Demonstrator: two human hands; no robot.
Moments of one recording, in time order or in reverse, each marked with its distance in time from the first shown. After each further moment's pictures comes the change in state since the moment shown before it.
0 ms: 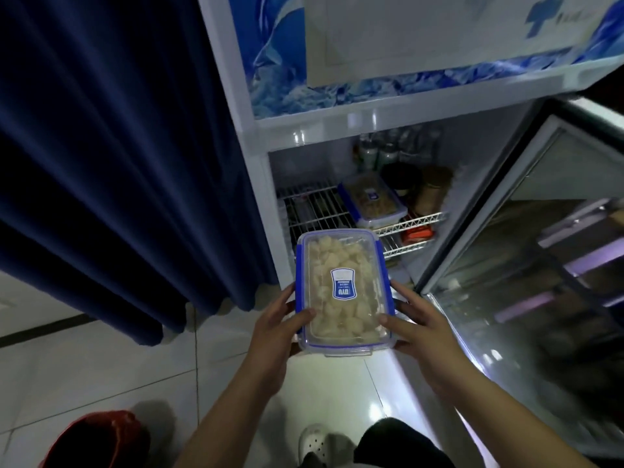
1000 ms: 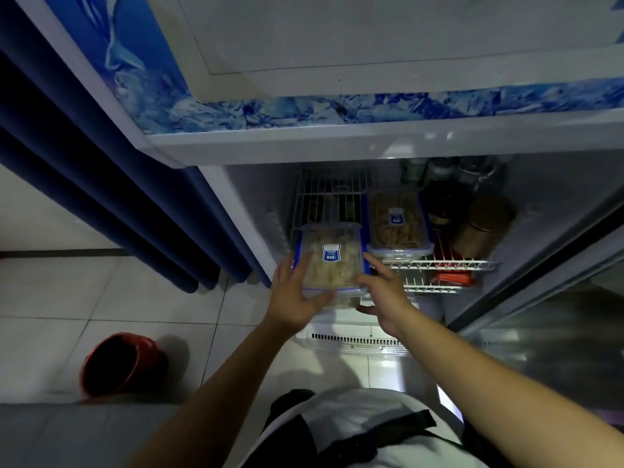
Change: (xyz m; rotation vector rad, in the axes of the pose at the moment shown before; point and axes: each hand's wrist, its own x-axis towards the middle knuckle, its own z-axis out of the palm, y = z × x) left_hand 0.168 -0.020 0.098 0.924 0.356 0.190; right_hand 0.248 -0.014 -0.051 -0.050 -0.160 0.366
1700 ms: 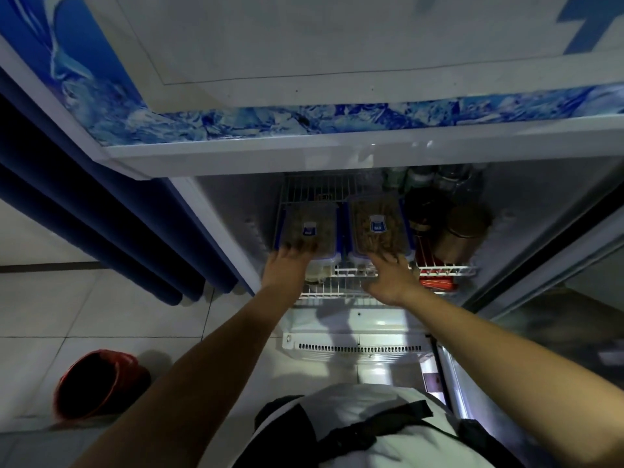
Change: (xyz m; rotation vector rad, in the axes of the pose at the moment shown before) left_hand 0.094 -0.002 0.023 0.831 -0.091 0.143; right_hand 0.046 -0.042 -0.060 -1.452 0.013 -0.252
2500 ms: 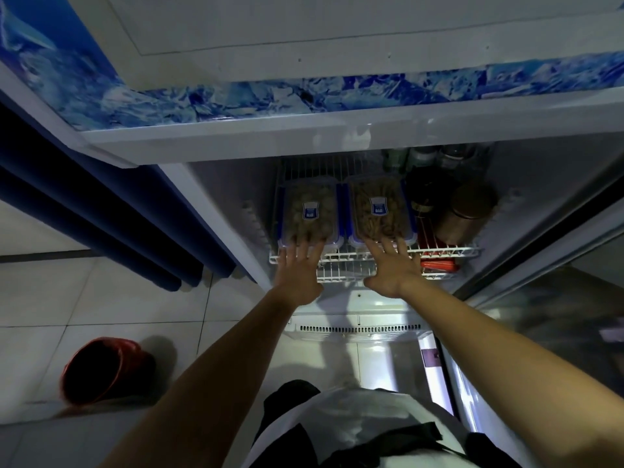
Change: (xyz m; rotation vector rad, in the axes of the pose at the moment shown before) left_hand -0.004 0.011 0.043 -0.099 -0.168 0.015; right_hand 0.007 0.002 0.018 -0.117 -0.055 0.034
